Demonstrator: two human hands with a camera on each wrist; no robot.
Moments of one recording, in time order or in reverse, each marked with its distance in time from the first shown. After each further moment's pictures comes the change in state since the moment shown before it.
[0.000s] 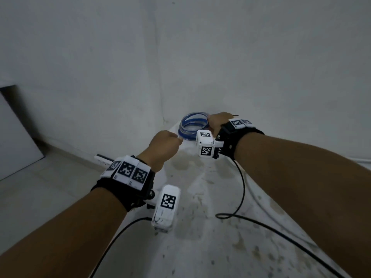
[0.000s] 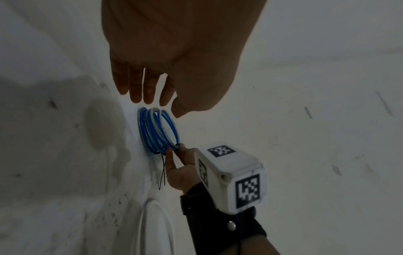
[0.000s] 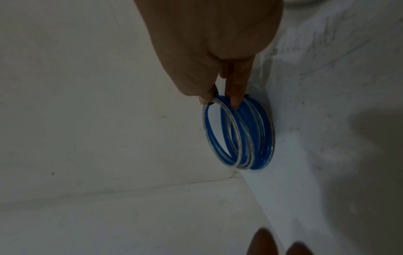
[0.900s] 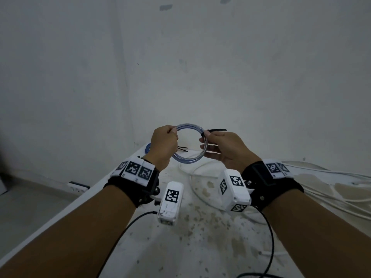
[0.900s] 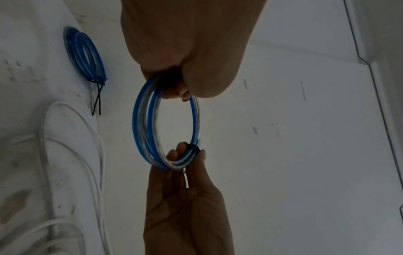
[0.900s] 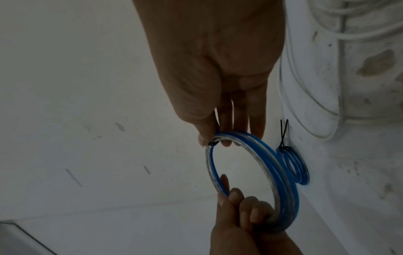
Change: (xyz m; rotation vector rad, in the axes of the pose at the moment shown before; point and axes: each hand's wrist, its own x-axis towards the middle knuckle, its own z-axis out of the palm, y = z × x) left_hand -0.131 0.121 0.068 -0.342 0.107 0.339; right_hand -0.246 0.030 -0.144 1.007 0.081 -0.006
